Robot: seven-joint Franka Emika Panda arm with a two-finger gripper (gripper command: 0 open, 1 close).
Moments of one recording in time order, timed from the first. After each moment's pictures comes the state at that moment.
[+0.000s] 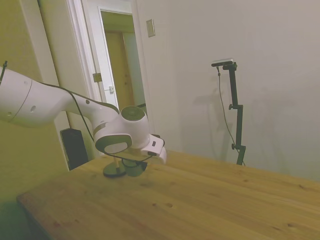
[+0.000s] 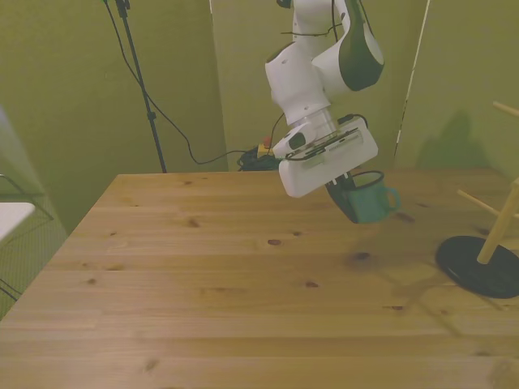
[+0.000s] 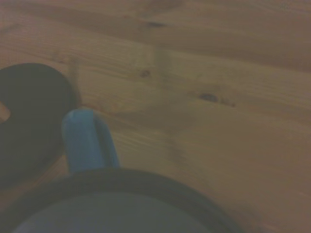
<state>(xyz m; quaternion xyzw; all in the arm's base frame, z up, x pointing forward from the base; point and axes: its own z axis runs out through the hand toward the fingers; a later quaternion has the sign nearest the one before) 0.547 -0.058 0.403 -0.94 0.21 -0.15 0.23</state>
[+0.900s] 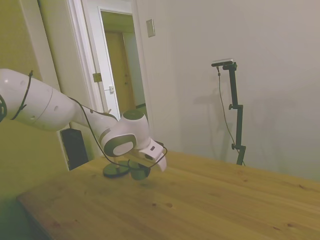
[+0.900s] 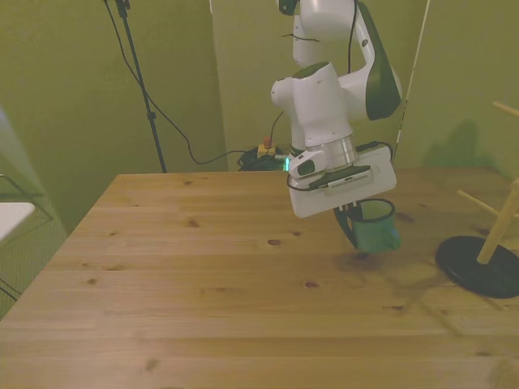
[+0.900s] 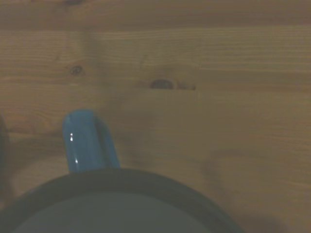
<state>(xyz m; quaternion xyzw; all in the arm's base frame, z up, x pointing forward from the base) 0.585 -0.030 0.374 -0.92 0.33 -0.11 0.18</state>
